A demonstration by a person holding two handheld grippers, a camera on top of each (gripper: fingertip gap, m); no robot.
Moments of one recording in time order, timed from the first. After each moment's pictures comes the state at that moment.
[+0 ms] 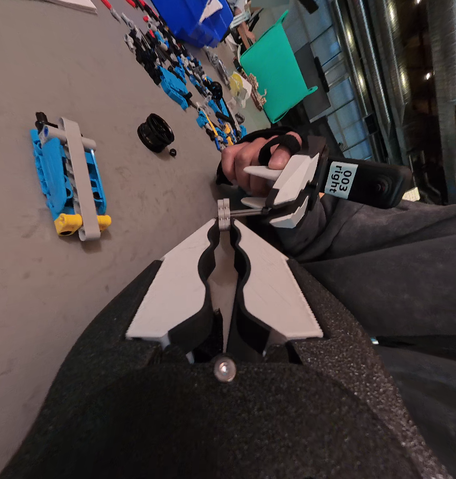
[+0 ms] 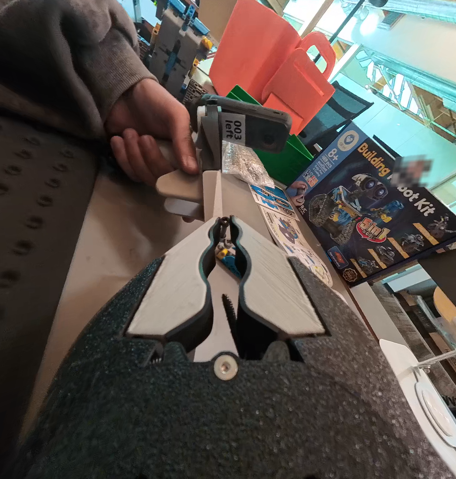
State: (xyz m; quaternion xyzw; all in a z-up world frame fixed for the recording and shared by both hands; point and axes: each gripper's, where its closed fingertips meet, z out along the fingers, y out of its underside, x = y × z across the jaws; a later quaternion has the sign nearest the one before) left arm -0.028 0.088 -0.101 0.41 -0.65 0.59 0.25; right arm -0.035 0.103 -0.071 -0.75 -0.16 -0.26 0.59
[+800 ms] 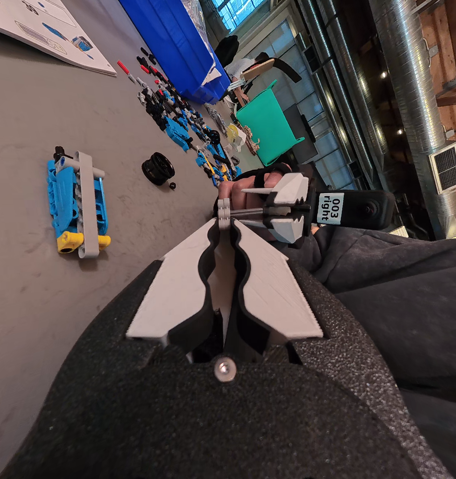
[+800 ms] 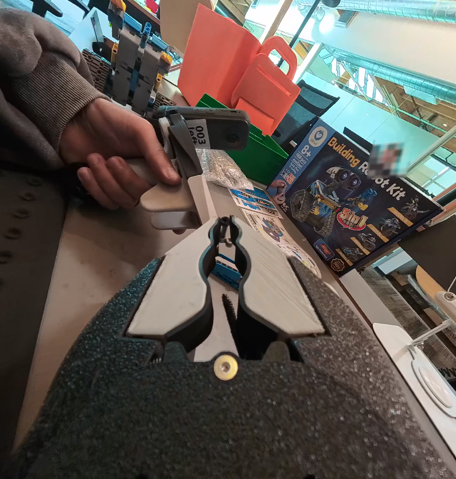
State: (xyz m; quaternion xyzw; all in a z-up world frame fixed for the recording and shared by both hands) left arm -0.013 0.089 -0.085 0.43 -0.60 0.64 0.22; right arm -0.021 0.103 -0.054 -0.74 -0.10 -0.27 0.61
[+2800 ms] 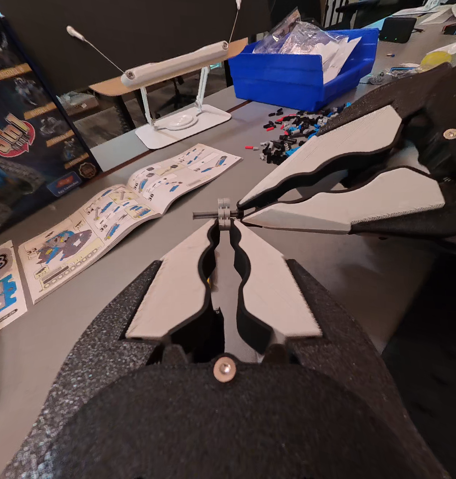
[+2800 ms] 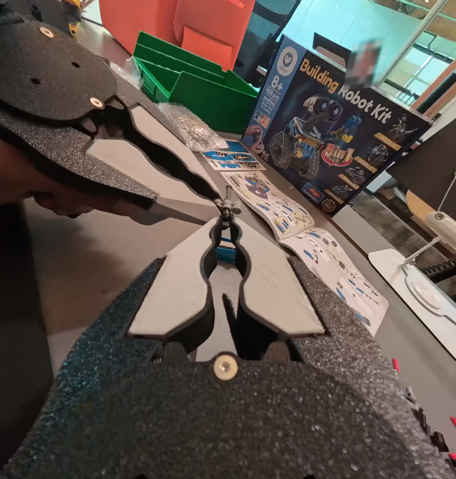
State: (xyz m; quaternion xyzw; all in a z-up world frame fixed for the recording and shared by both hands) left arm 0.011 0.104 -0.074 0.34 -0.73 0.49 -0.33; right arm 0.000 0.105 -0.061 -0.78 0.05 -0.29 0.55
